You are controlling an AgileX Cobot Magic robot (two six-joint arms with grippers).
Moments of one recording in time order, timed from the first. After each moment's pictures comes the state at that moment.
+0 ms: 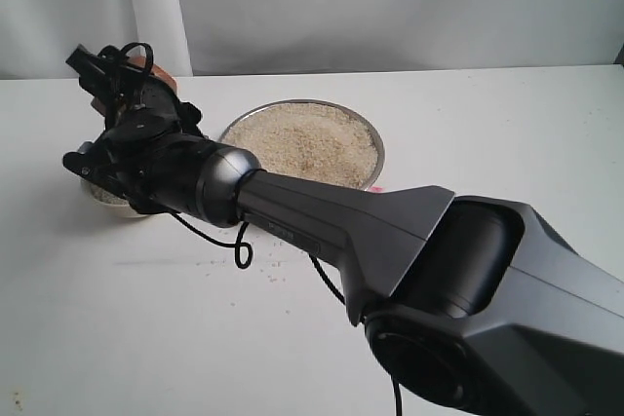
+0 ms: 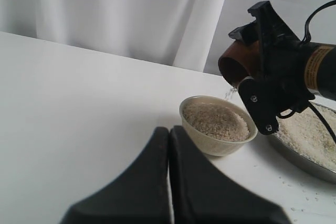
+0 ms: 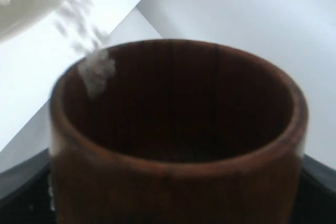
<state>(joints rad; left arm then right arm) 0.03 0.00 0.00 0.07 0.26 -0.27 0.95 2.62 -2.31 -1.45 0.58 -0.63</state>
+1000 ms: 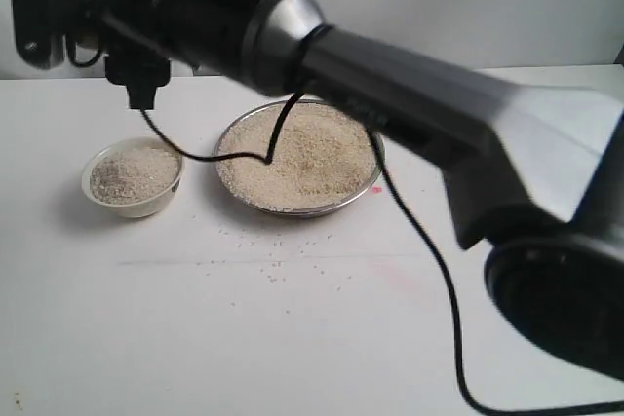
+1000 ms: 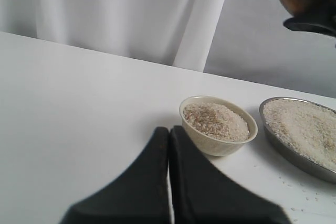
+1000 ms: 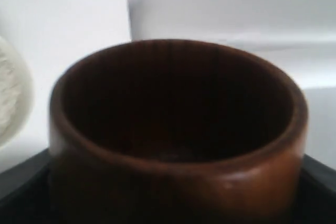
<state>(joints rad) 0.03 0.00 0.00 0.07 0.26 -0.27 0.90 2.33 -2.31 -0.58 0.71 -0.54</state>
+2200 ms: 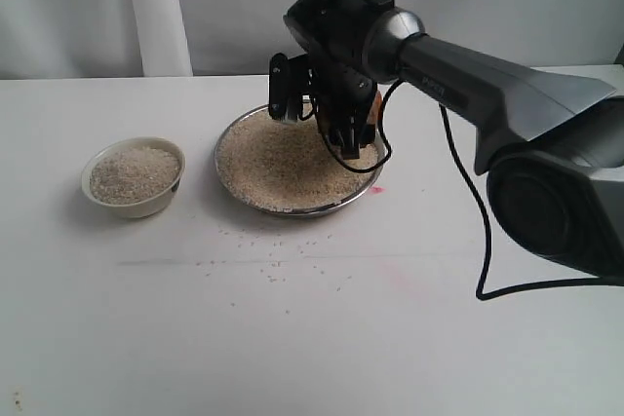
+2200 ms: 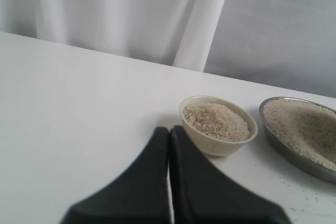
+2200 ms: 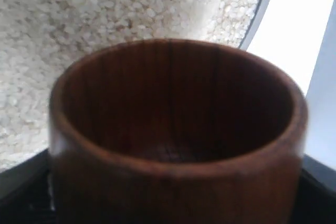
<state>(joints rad) 0.03 0.00 0.00 0.07 0.26 -0.27 0.58 2.51 -2.31 -0.49 1.18 -0.78</state>
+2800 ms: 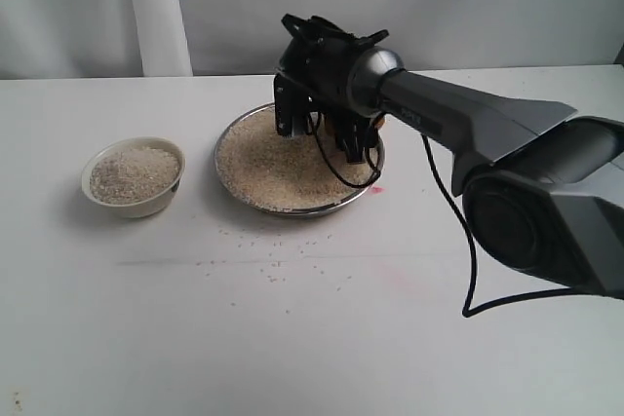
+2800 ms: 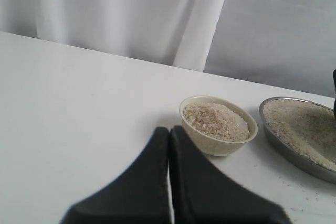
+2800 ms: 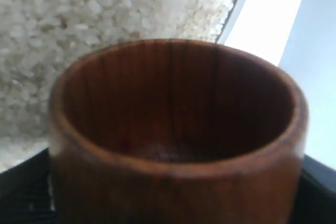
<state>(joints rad) 0.03 0.00 0.00 0.07 0.26 -0.27 0.60 2.58 -2.29 -0.72 1.09 -0.65</state>
